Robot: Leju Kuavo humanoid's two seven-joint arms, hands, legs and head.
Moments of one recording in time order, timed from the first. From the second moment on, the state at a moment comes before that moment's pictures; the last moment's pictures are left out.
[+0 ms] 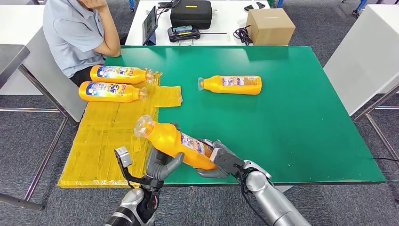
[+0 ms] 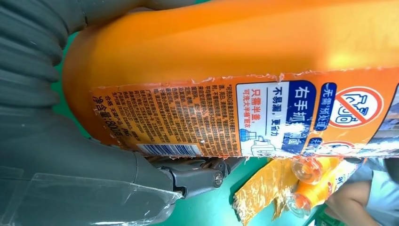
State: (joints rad) left arm -0.23 -0.29 -0.32 -0.90 0.36 -0.20 -0.59; right arm -0.32 -0.04 0.50 -1.01 0.25 0.29 -0.53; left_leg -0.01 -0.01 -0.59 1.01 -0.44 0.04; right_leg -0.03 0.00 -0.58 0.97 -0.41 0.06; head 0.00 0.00
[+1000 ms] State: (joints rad) left arm -0.15 -0.29 -0.31 -1.14 0.41 -0.21 -0.55; right arm -0.33 -0.03 0.50 -0.85 0.27 0.24 -0.51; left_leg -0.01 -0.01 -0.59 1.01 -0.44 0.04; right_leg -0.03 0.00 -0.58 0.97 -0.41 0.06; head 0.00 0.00
